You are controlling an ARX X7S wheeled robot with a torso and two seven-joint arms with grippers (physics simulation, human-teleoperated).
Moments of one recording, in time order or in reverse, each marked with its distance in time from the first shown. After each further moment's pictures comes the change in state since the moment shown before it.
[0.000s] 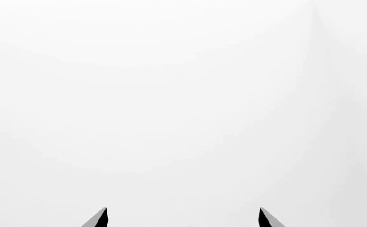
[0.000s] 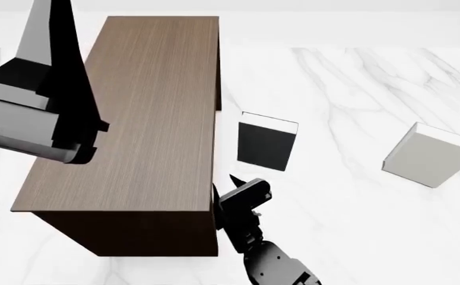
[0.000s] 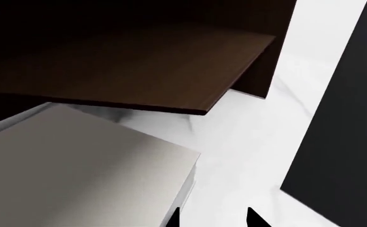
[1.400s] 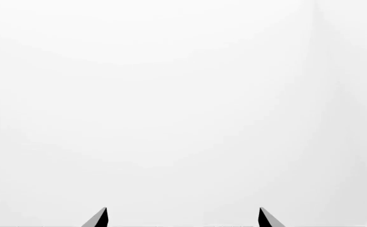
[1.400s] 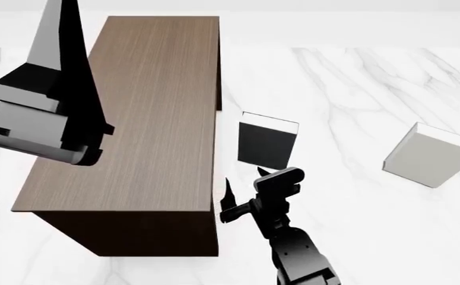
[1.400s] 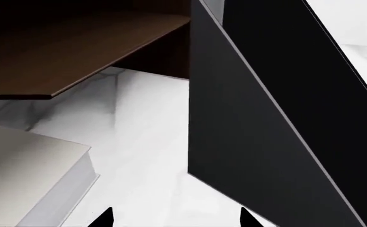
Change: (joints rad) left arm -0.043 -0.031 0.106 -0.010 0.013 0.058 -0.021; right arm -0.053 -0.008 0.683 -0.006 -0.360 0.139 -0.276
